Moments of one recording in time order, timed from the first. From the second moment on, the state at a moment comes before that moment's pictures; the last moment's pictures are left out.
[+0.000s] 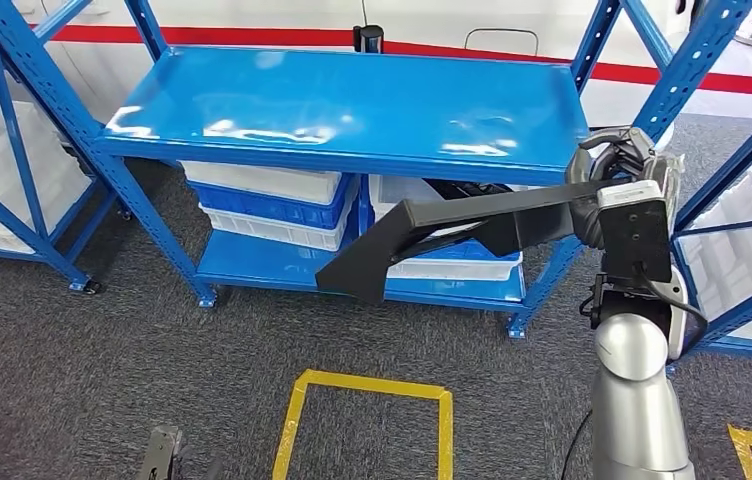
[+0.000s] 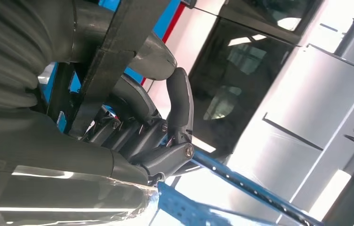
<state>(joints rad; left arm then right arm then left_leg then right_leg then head) -0.16 -0.13 0.69 -0.22 -0.36 0.07 -0.49 -0.41 -0.02 0.35 -1.61 0.56 -0.22 -0.16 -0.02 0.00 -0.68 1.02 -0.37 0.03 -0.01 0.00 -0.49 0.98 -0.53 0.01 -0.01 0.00</state>
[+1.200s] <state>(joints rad) -0.14 -0.13 0.71 -0.22 -0.35 0.08 -0.52 -0.24 -0.02 0.26 -1.65 0.48 -0.22 -0.23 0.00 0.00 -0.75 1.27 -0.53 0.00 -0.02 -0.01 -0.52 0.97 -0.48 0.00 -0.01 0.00</state>
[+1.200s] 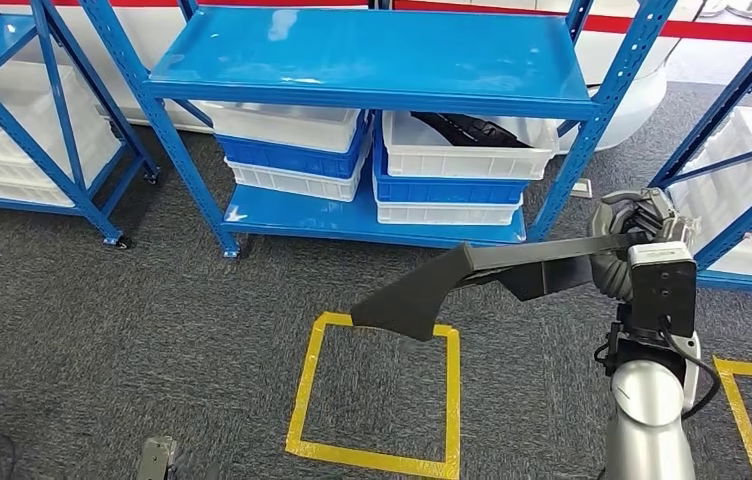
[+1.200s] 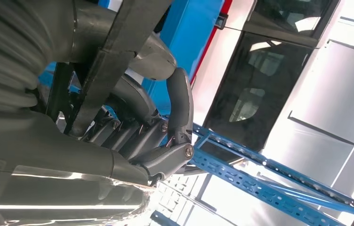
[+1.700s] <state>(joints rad) -0.14 -0.12 0.73 -0.22 -0.35 0.08 -0.52 -0.25 -0.01 0.25 -1.63 0.48 -0.21 -0.25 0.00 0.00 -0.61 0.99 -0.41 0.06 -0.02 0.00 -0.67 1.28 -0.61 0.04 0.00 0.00</state>
